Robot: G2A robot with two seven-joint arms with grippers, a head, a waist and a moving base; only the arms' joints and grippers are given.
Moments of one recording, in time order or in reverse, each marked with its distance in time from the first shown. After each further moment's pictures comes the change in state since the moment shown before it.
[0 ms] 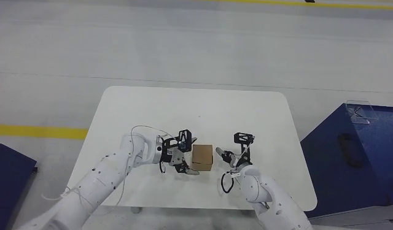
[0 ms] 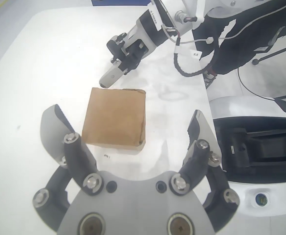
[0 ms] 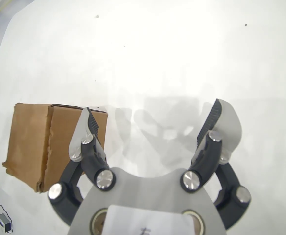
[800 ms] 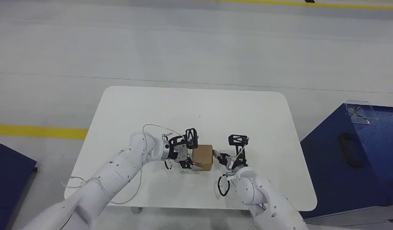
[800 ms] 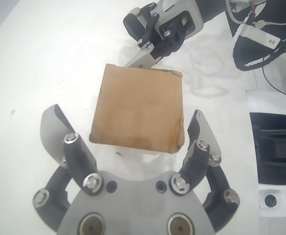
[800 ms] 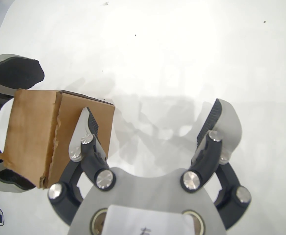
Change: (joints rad) left arm -0.089 -0.150 0.113 0.277 0.051 0.085 0.073; right arm -0.005 -0.022 -0.014 -0.006 -0.073 -0.003 0.030
